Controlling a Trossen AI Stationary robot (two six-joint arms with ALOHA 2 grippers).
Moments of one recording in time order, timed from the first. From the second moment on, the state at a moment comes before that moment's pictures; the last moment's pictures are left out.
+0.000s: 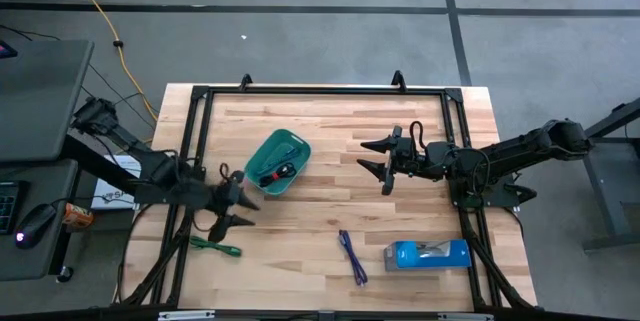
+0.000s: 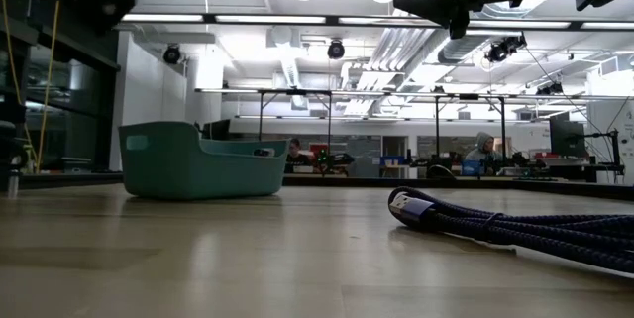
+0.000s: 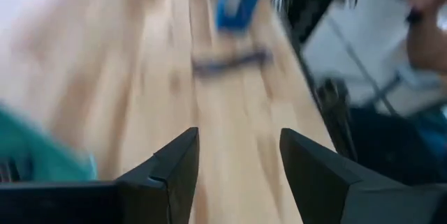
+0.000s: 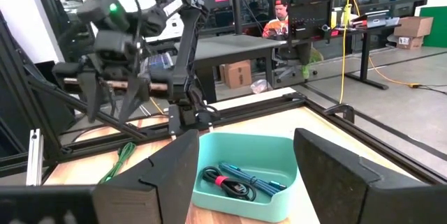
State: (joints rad) left arm -0.48 0.83 0.55 -0.26 -0.28 -0.45; right arm 0.12 1.08 0.47 0.62 0.34 0.12
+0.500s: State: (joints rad) left arm -0.78 1.15 0.58 -0.43 -0.22 -0.89; right arm 0.12 1.08 0.47 0.62 0.34 0.12
